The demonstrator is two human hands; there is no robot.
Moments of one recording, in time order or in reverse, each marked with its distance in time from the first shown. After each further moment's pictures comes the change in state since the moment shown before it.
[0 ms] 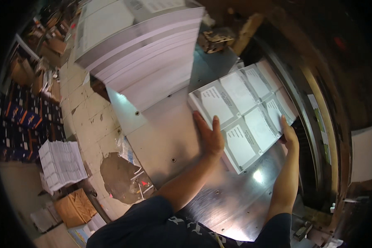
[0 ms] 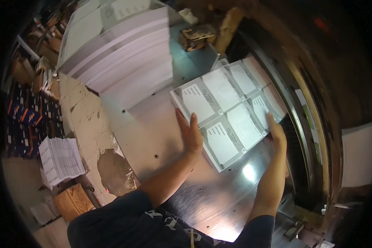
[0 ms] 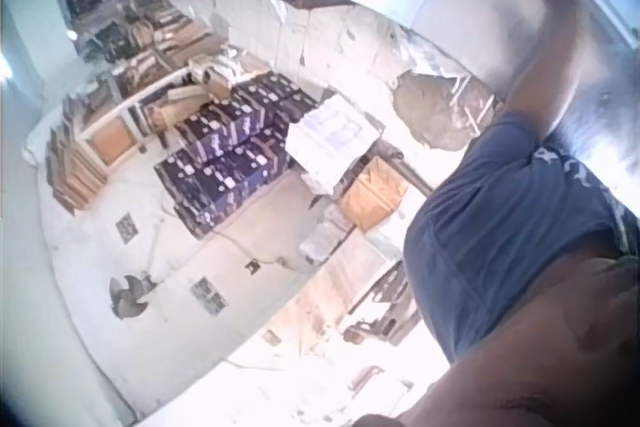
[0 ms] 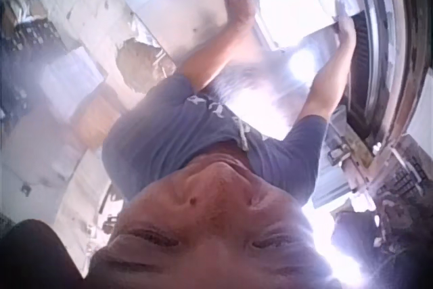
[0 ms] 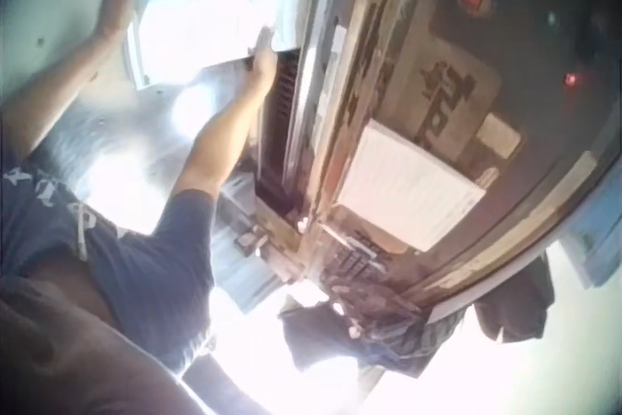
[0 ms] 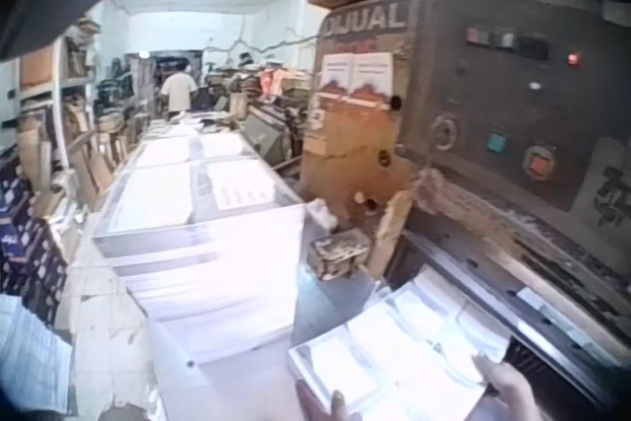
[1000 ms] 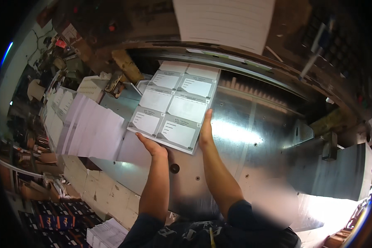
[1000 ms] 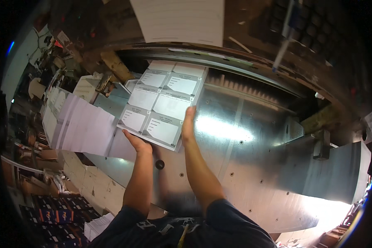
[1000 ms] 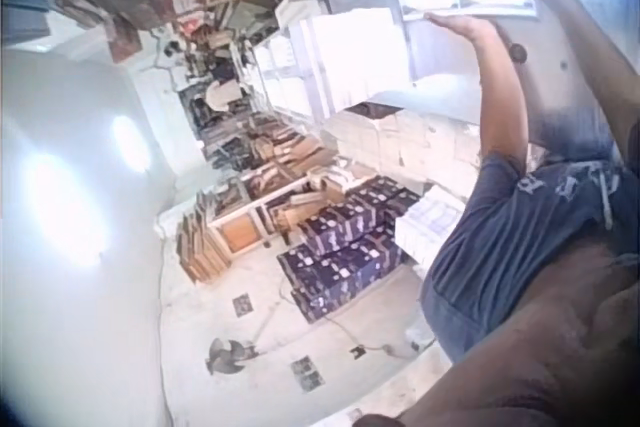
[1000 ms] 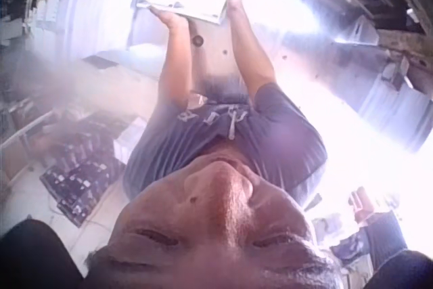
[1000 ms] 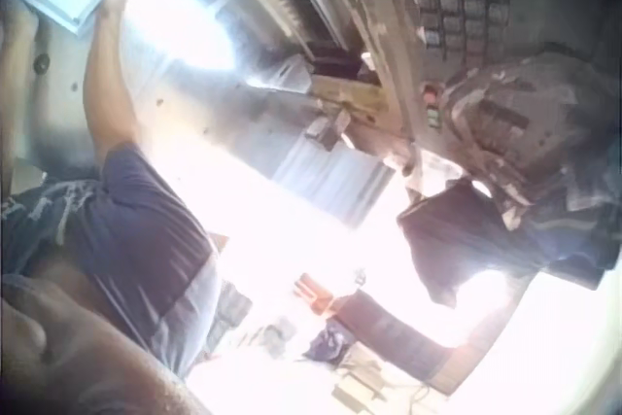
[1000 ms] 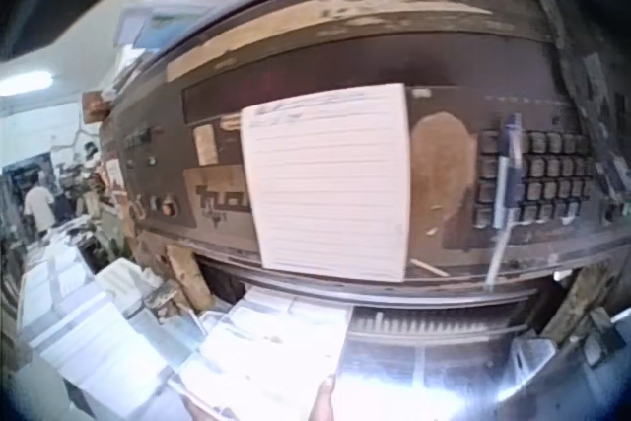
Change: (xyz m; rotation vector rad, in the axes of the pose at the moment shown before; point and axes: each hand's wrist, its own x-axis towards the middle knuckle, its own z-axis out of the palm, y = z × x) left_hand -0.024 0.042 0.002 -0.600 -0.364 -0.243; right_hand -0.117 0.063 0.137 1.328 0.005 -0.493
